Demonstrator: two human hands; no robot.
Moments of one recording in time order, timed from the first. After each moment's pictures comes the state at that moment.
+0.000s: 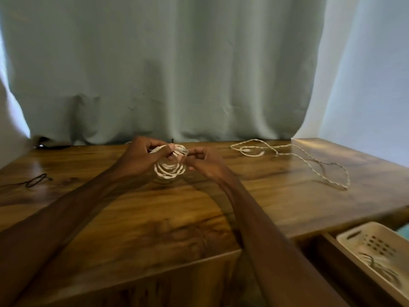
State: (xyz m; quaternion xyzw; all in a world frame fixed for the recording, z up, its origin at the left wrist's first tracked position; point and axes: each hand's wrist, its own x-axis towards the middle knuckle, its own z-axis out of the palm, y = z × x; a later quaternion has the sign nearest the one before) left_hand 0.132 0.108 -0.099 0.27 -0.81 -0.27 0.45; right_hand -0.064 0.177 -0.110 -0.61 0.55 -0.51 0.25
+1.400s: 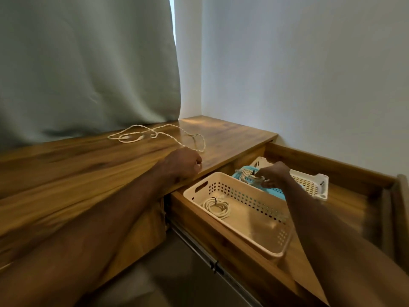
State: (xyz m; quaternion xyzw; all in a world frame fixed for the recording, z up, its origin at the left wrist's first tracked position) left_hand -0.237 0.325 -0.120 0.14 -0.98 -0.01 0.11; right_hand -0.455 0.540 -0.178 -0.07 0.87 -0.47 0.12
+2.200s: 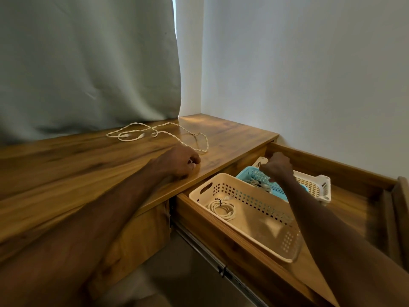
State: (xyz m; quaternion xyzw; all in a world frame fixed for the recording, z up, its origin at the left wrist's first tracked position) left_hand -0.236 0.280 -0.126 0.08 -0.98 -0.07 0.15; right_hand -0.431 0.525 -0.157 -0.14 0.92 -0.37 -0.04
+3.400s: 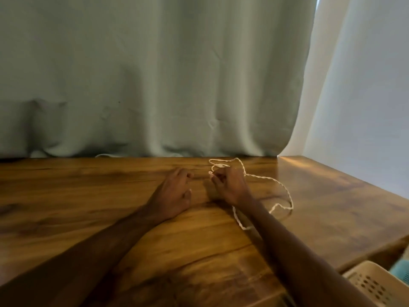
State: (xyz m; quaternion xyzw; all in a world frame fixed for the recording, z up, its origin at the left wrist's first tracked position) left_hand -0.003 0.089 -0.152 0.31 -0.88 -0.11 0.35; right_hand -0.200 0.154 -0.123 -0.63 0.69 -0.35 -0.08
